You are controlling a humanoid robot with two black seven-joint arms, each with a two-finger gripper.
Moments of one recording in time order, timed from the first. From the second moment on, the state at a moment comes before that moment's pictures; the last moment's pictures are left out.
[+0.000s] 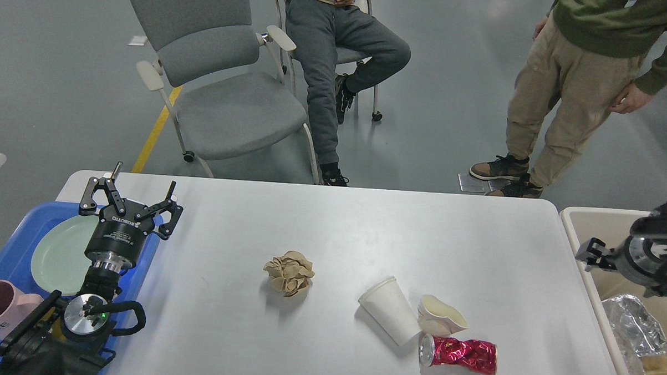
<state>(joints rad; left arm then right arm) -0.34 0.16 -1.32 -0.69 0.04 -0.63 -0.20 1.54 -0.50 -1.31 1.08 0.04 0.24 -0.24</state>
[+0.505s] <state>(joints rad) -0.34 0.16 -1.32 -0.69 0.04 -0.63 -0.20 2.09 -0.34 -1.32 1.55 0.05 0.52 -0.24</state>
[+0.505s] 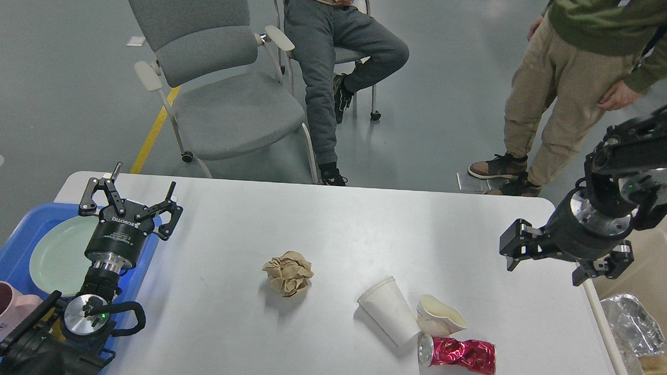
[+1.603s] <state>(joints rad) -0.34 0.16 -1.32 -0.69 0.04 -0.63 -0.20 1.65 -0.11 -1.03 1.38 -0.45 0.32 -0.24</state>
